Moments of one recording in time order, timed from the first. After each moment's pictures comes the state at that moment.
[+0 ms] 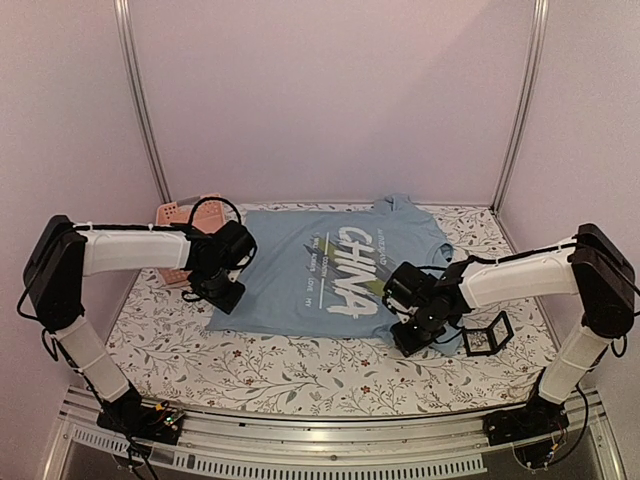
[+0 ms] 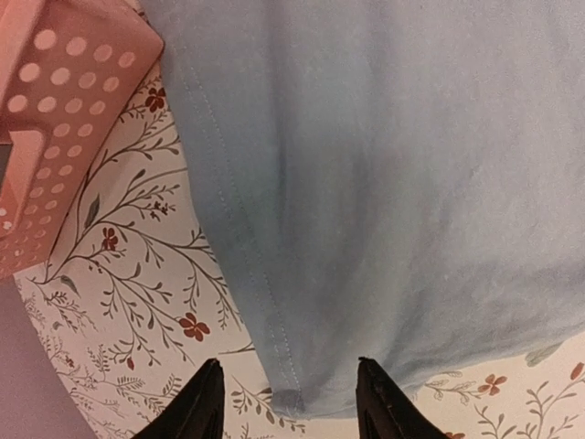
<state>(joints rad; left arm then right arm) -0.63 1.67 1.07 -0.75 -0.34 -0.16 0.89 1.69 0.93 -0.57 0.08 0.40</state>
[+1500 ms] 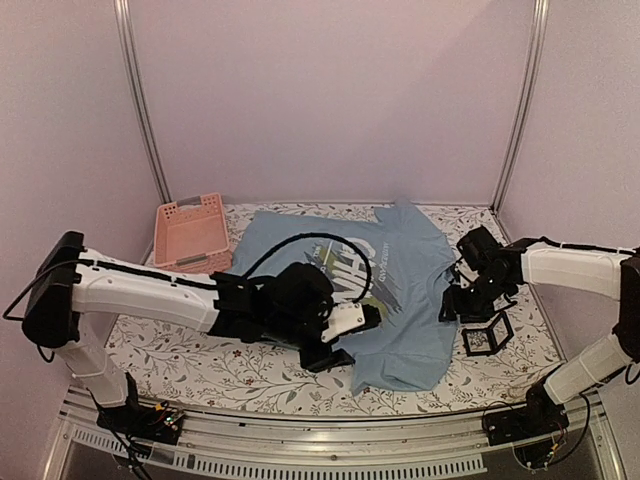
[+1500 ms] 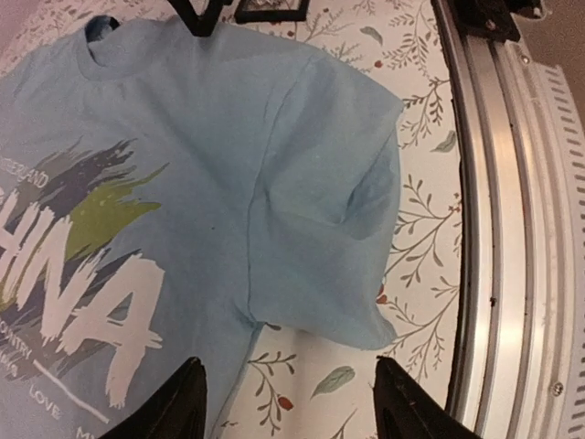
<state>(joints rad) -1.20 1.64 1.07 -0.23 0.07 0.22 0.45 1.42 0.85 -0.68 -0.08 0.47</state>
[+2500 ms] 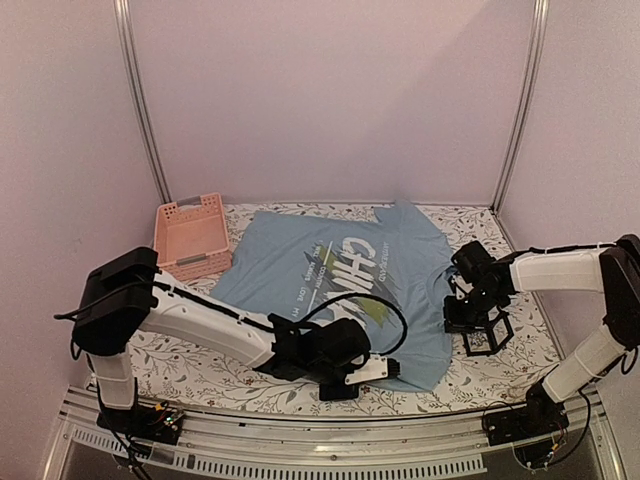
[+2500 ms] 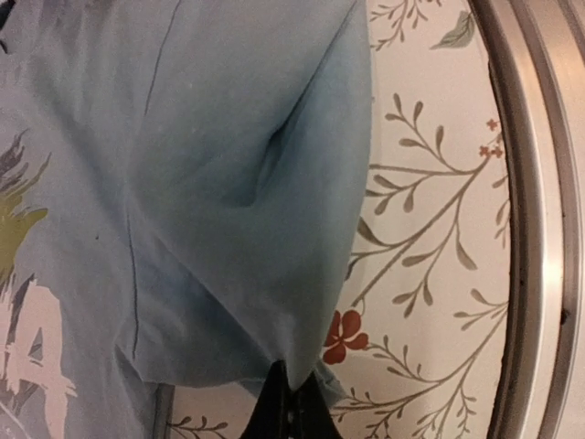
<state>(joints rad) -1.32 1.97 1.15 -0.16 -0.07 0.33 0.45 1.51 0.74 -0.53 -0.08 0.51</state>
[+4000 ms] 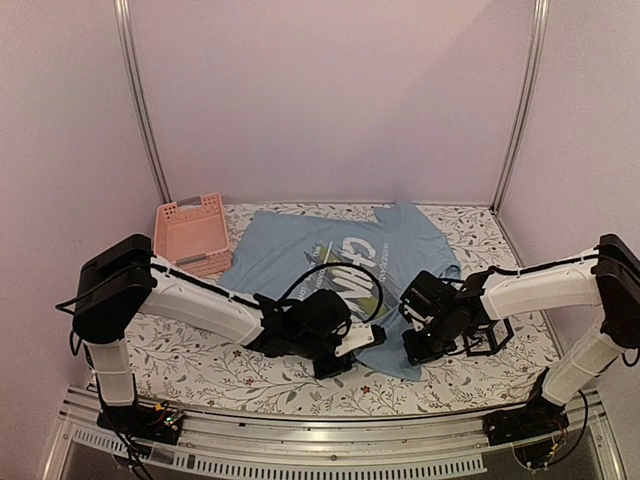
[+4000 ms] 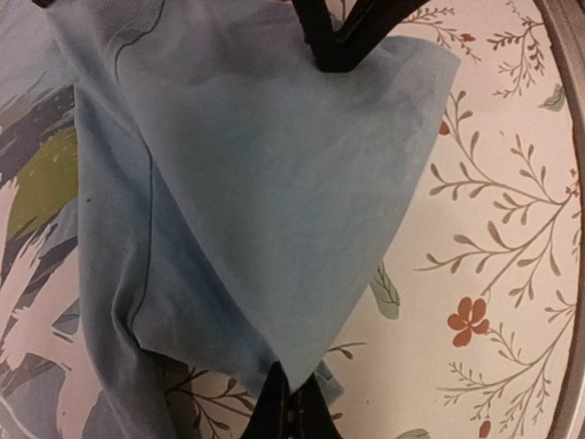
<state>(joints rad) -1.18 1.94 1.09 -0.04 0.03 0.24 0.88 1.55 0.78 -0.54 -0.04 0.58</state>
